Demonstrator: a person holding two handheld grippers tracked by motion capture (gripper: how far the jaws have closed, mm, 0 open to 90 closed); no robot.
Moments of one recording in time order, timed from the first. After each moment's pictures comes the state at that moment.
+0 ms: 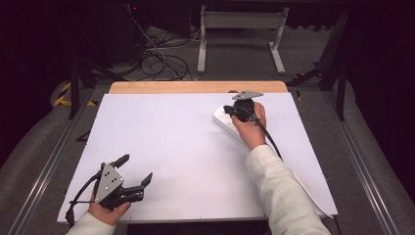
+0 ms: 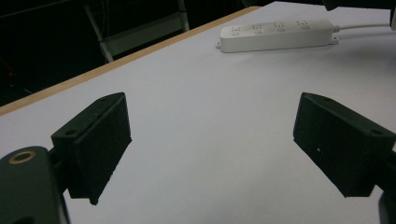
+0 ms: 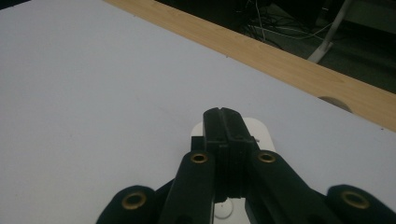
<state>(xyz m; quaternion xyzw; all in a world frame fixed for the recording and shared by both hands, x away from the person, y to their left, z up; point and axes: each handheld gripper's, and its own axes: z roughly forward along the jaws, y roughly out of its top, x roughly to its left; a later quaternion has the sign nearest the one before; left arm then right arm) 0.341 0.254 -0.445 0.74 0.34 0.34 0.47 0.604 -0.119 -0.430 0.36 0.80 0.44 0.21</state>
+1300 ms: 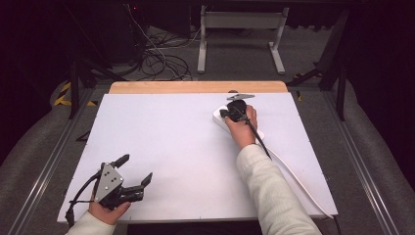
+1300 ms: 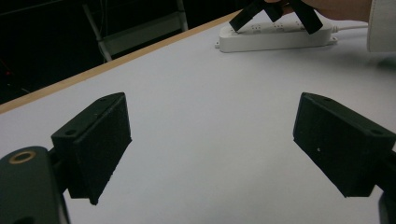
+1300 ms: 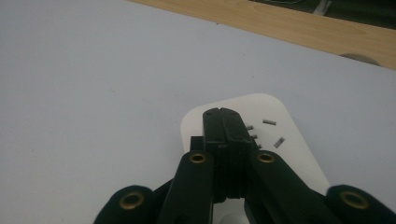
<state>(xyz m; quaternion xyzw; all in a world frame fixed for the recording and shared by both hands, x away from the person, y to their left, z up) 0.342 0.254 -0.446 0.74 0.35 0.33 0.47 0.624 -0.101 -0.462 0.43 0.78 0.41 0.18</state>
